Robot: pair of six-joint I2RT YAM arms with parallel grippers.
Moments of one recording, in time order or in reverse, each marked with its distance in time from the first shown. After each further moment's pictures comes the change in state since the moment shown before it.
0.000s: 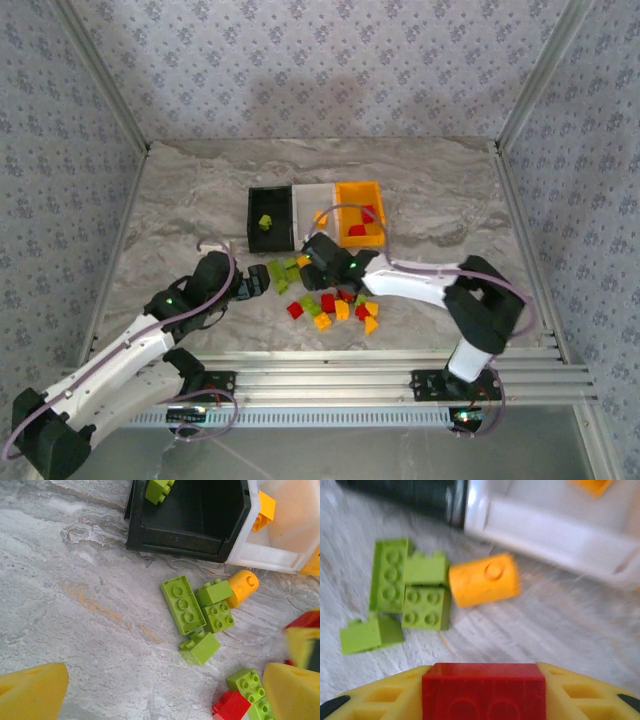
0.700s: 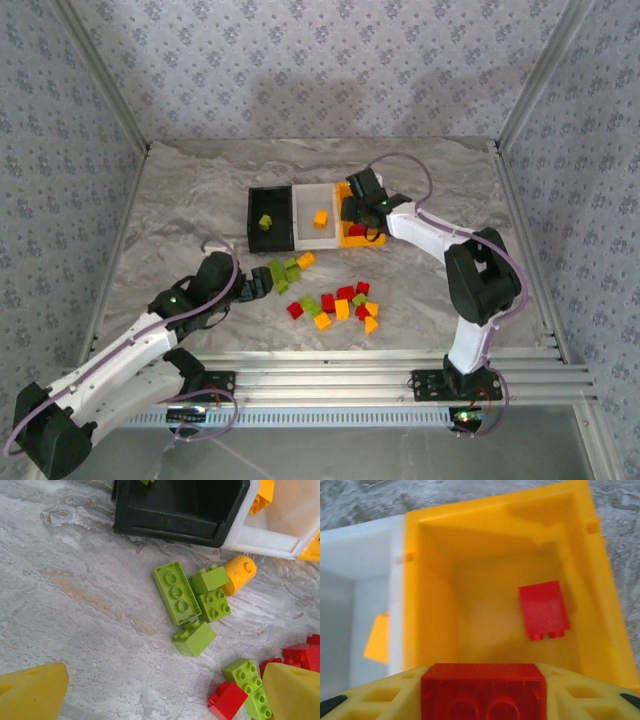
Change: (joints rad) left arm 0.000 0.035 -0.018 0.030 0.060 0.002; right arm -0.411 0.209 0.298 -0.087 0.029 0.118
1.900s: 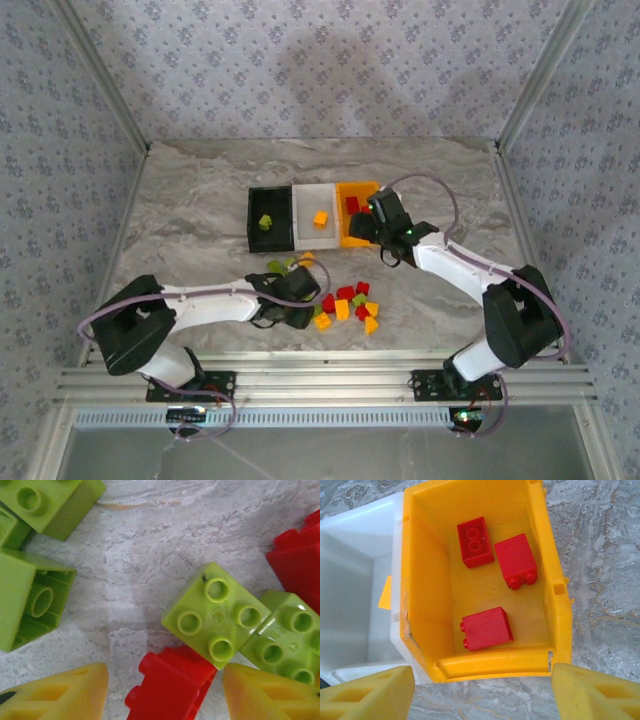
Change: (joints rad) left arm -0.361 0.696 0.201 0.063 -0.013 0.200; right arm 0.026 -0.336 -0.344 0.108 -0.033 0.045
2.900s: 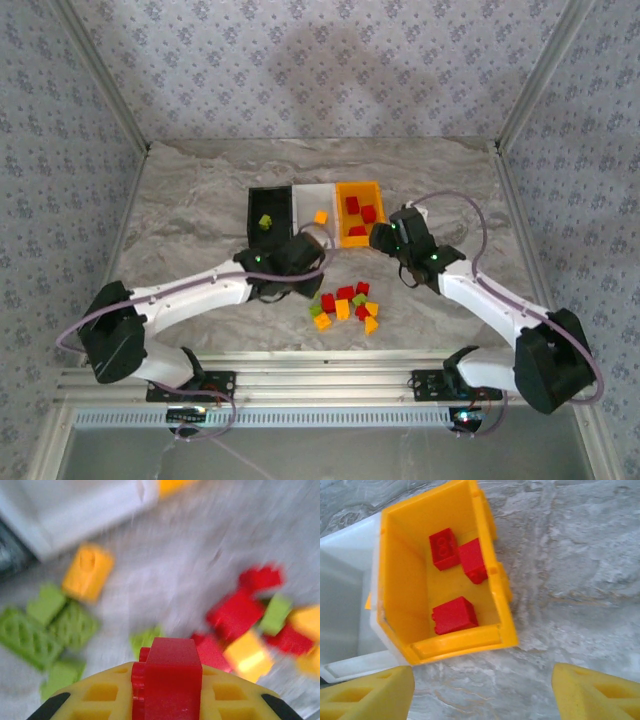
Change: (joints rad) left arm 0.053 -0.063 0.309 -0.087 0.013 0.075; right arm -0.032 -0.278 -0.227 0.003 0.076 0.060
